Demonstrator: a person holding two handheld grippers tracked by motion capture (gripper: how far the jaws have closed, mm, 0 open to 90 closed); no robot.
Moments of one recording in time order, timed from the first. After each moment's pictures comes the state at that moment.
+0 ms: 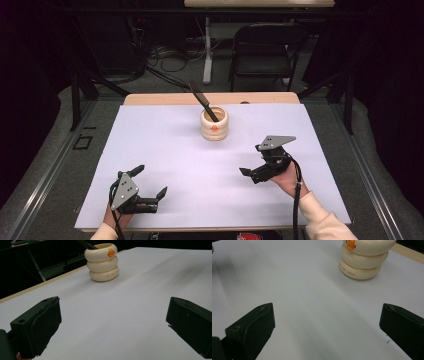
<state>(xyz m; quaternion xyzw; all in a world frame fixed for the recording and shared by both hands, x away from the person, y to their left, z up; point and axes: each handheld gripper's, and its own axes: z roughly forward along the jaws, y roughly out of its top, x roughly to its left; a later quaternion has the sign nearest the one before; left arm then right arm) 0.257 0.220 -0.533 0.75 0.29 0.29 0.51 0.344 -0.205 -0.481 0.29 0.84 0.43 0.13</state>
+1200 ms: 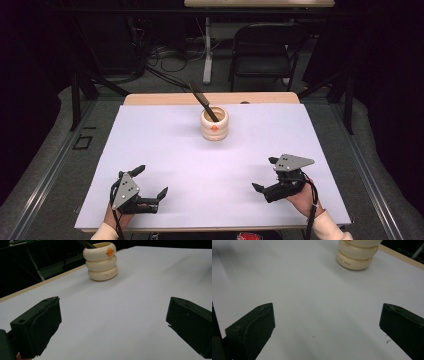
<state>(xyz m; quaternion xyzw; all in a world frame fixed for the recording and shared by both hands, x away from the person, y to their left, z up) 0.258 0.219 -0.534 0.75 0.29 0.29 0.51 0.293 -0.235 -0.492 0.28 0.84 0.43 0.19</state>
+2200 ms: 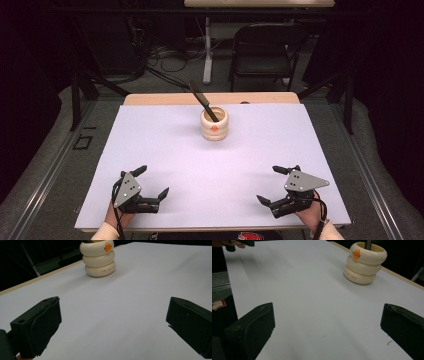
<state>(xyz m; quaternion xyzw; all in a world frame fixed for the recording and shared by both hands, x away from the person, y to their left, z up) 0.262 0.217 -0.537 0.77 0.30 0.27 0.50 0.257 -0.249 -0.503 0.23 0.81 0.50 0.21</state>
